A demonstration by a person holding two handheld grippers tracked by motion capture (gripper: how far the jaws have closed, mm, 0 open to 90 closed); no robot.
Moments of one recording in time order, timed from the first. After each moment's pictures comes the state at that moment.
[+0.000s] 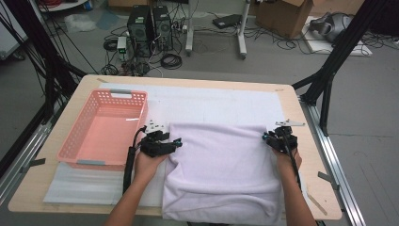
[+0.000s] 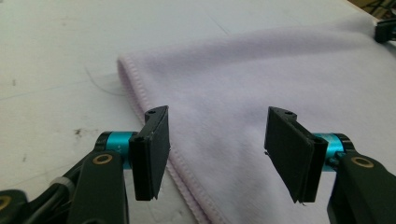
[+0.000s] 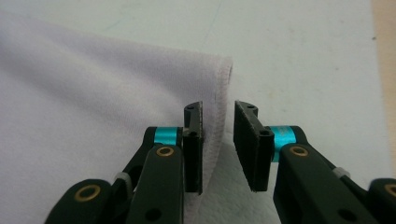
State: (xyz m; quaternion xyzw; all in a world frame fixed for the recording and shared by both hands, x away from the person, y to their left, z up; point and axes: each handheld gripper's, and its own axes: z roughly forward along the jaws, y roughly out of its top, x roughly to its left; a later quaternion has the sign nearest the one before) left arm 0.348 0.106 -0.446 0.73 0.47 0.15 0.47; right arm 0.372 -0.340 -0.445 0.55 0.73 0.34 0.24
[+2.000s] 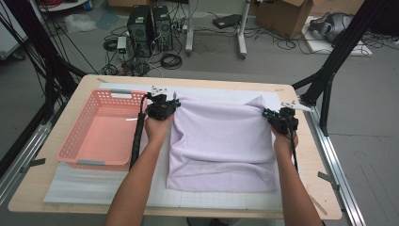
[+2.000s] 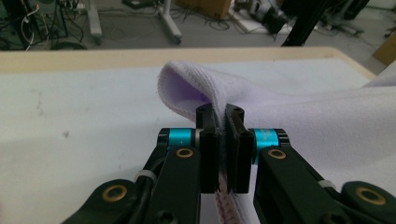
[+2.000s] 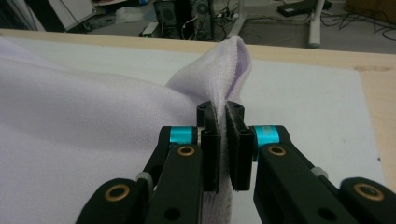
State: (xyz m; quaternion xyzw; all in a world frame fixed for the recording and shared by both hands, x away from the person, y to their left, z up) left arm 0.449 0.090 -0.395 0.68 0.50 0.21 0.50; right arm 0.416 -0.339 -0.408 0.52 0.67 0.46 0.26
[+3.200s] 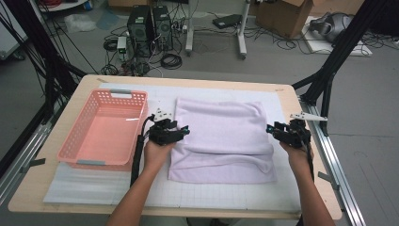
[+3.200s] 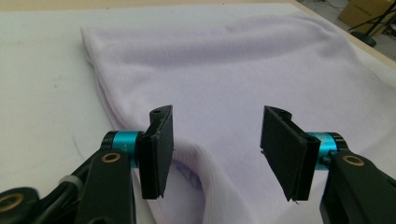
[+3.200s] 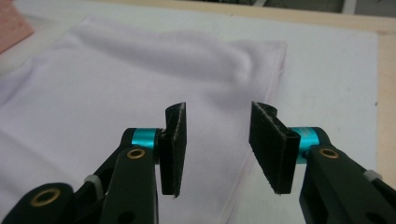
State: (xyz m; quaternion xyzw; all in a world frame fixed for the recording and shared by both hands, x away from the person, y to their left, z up) left arm 0.365 0.084 -0.423 0.73 0.46 0.16 0.49; right arm 0.355 -0.357 -0.393 0.50 0.73 0.43 0.20
